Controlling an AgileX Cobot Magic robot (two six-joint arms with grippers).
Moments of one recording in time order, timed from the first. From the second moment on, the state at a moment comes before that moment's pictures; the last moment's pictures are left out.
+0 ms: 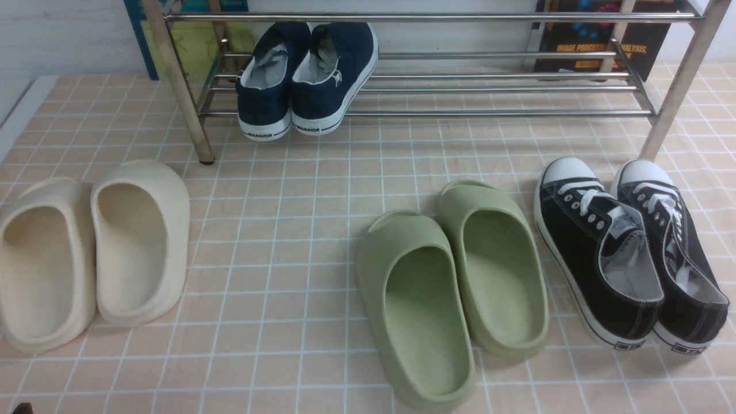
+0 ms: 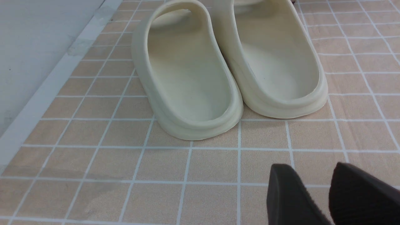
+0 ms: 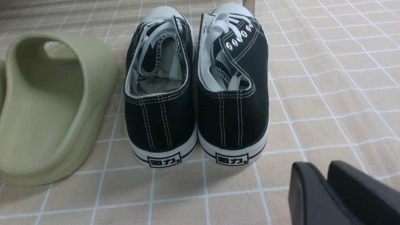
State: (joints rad) right arm -0.01 -0.01 0.02 -0.05 0.37 0.20; left arm 0.07 -0.01 0.02 0.12 0.36 -0.01
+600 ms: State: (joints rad) right arm -0.01 -0.01 0.02 -0.05 0.37 0.20; left arm 0.07 -0.01 0.02 0.15 0.36 -0.01
